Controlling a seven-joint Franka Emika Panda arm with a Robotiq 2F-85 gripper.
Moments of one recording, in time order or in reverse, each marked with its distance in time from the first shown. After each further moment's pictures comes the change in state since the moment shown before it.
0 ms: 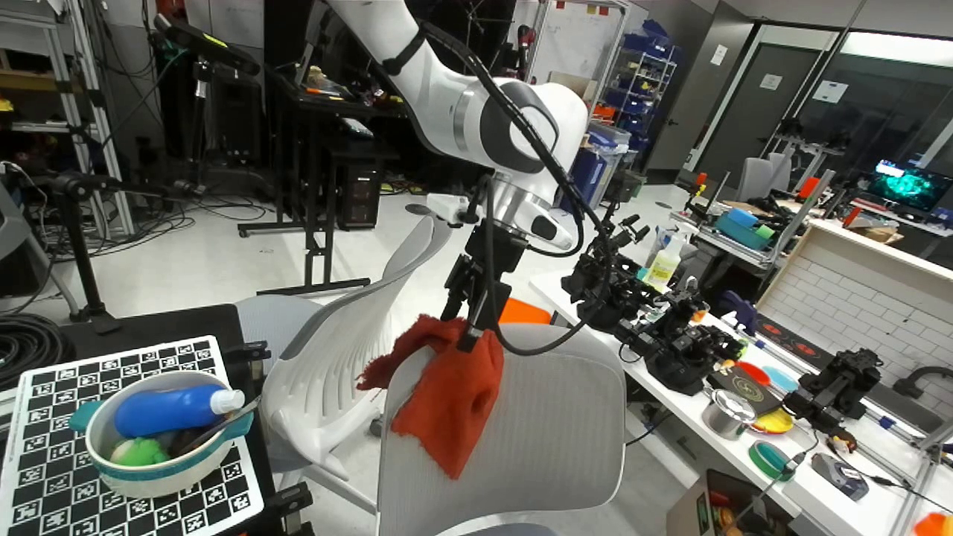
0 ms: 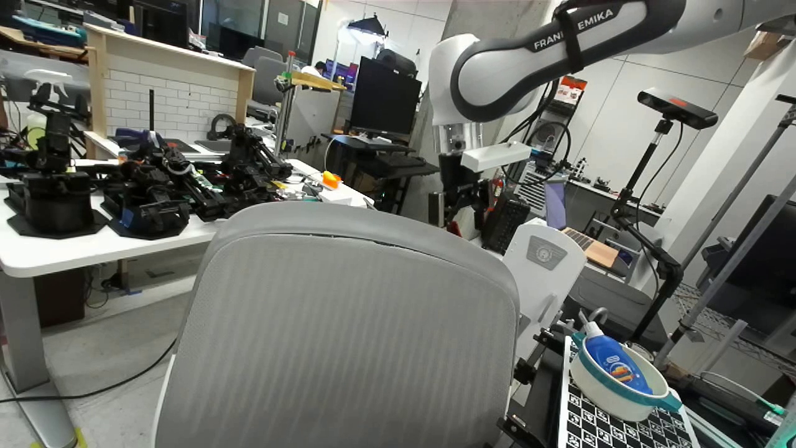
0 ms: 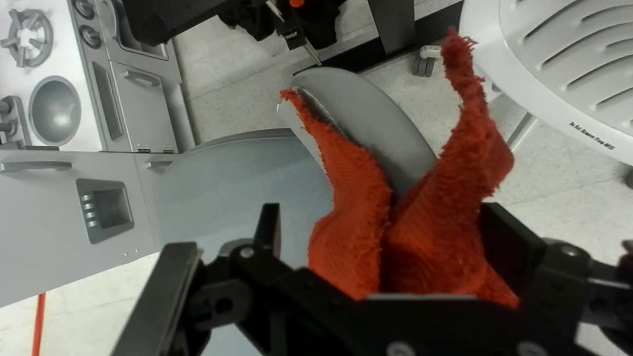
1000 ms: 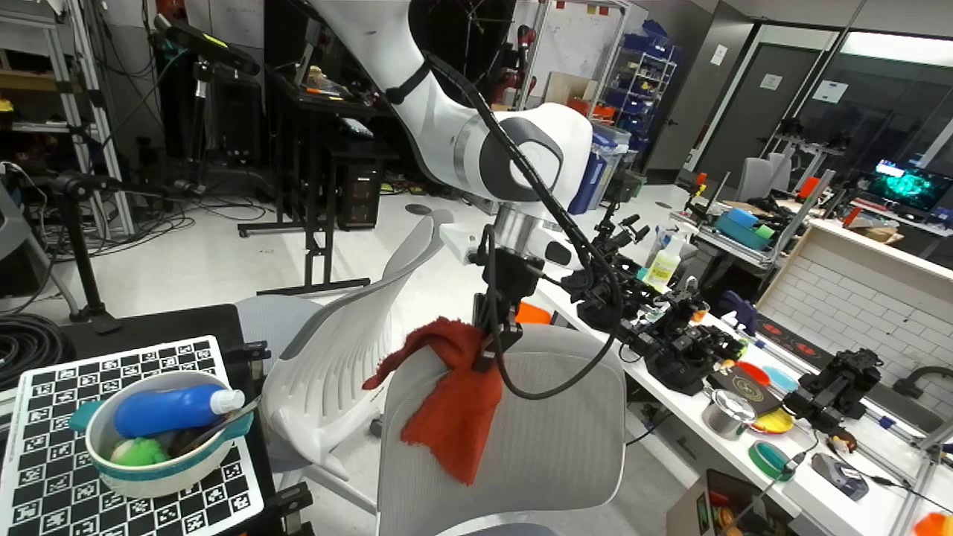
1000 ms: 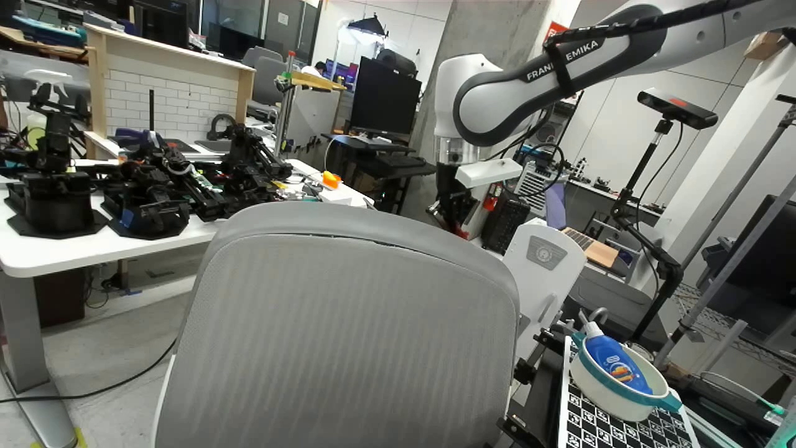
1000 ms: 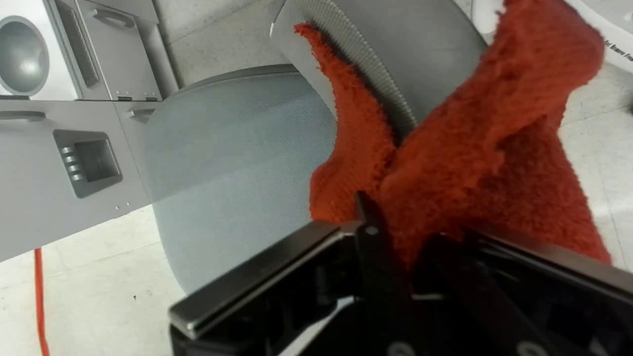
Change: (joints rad) arm -0.005 0.029 -0.048 -0.036 -0.008 0.218 -0.006
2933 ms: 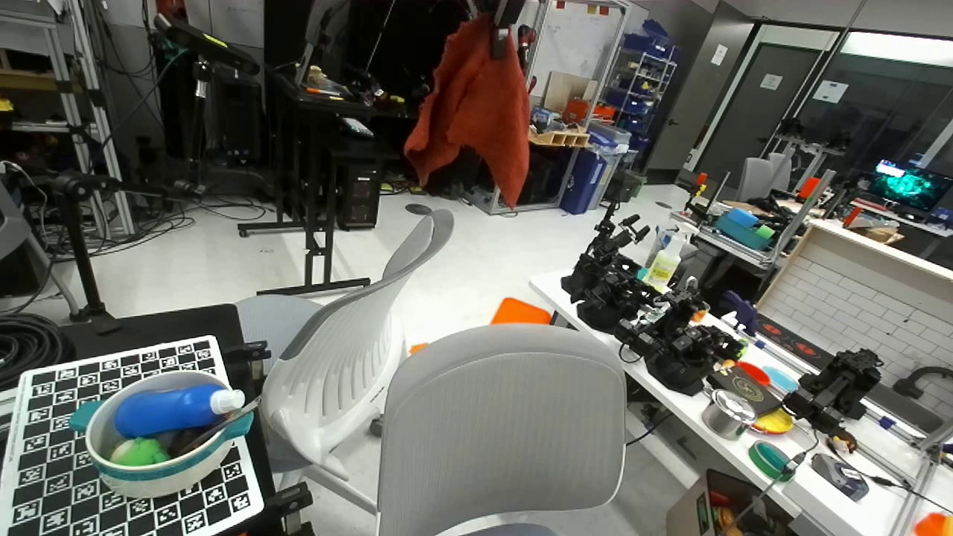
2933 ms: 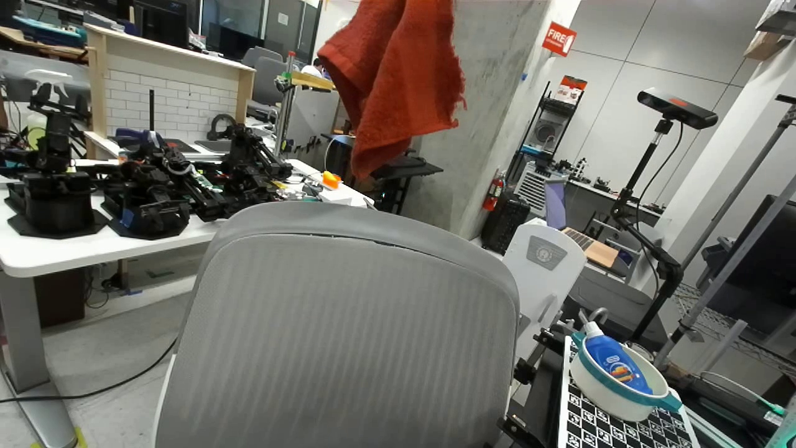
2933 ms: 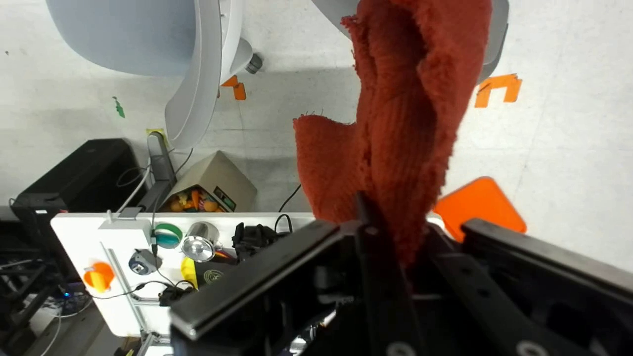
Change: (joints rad) arm 0.219 -0.191 0.167 0.617 0.000 -0.394 -0.059
